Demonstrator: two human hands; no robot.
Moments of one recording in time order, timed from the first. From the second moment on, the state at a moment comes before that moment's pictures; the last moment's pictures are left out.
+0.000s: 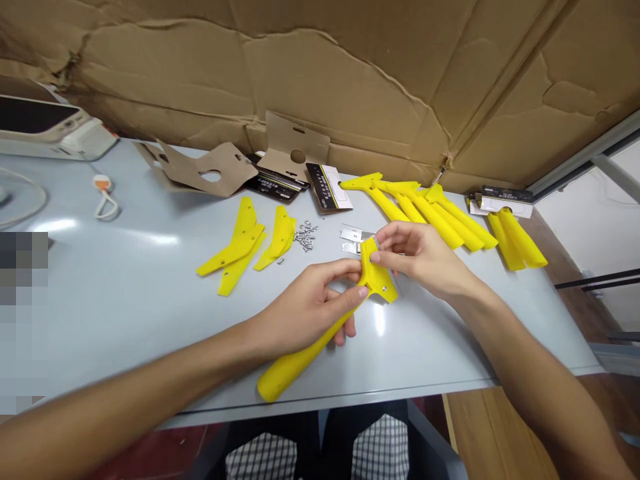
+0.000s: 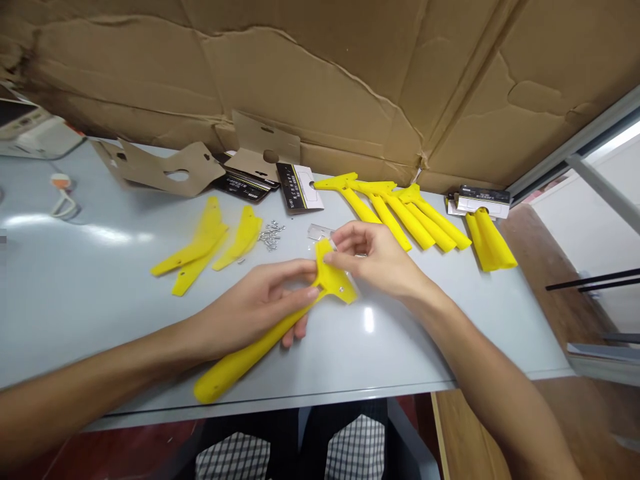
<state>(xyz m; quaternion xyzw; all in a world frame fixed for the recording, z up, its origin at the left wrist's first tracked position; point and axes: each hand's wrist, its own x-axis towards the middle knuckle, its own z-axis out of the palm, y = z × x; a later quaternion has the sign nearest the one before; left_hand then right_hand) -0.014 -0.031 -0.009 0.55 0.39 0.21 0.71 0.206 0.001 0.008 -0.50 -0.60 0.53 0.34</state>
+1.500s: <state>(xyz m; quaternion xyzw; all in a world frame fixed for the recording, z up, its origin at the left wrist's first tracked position) -0.055 -0.063 -0.027 0.52 0.41 0.31 0.68 0.141 0.082 -0.028 -0.33 -0.91 0.17 0.16</state>
